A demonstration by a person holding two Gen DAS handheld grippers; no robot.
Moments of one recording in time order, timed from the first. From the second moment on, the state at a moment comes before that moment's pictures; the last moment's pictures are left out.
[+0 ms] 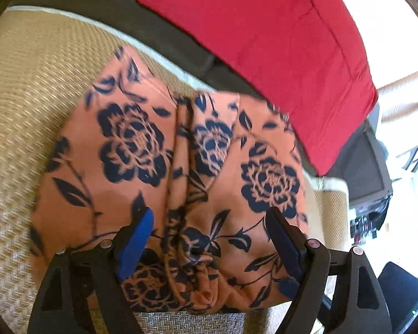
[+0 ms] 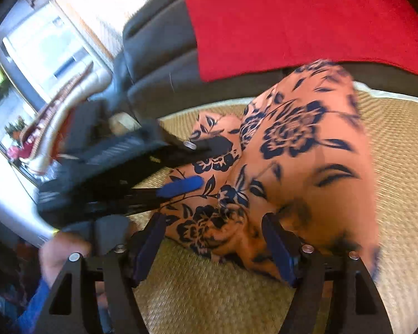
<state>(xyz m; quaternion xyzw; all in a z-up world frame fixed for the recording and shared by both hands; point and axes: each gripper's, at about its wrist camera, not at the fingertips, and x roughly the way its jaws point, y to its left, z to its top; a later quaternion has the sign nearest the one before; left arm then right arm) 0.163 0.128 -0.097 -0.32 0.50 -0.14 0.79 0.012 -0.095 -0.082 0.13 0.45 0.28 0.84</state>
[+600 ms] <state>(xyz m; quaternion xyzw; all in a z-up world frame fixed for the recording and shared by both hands) 0.157 0.103 -0.112 -0.29 0.56 -0.14 0.77 -0.010 -0.165 -0.075 0.19 0.43 0.24 0.85</state>
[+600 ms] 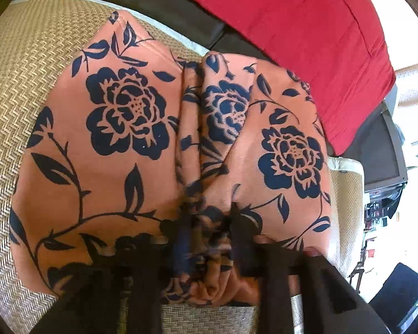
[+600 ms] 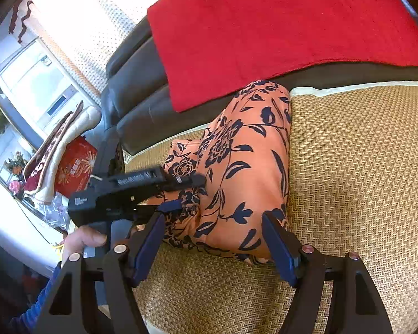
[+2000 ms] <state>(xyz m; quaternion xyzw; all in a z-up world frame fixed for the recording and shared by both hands) 0.098 0.122 -0.086 -0.02 0.47 0.01 0.88 0.087 -0.128 -0.158 0.26 0.60 0.22 0.73</state>
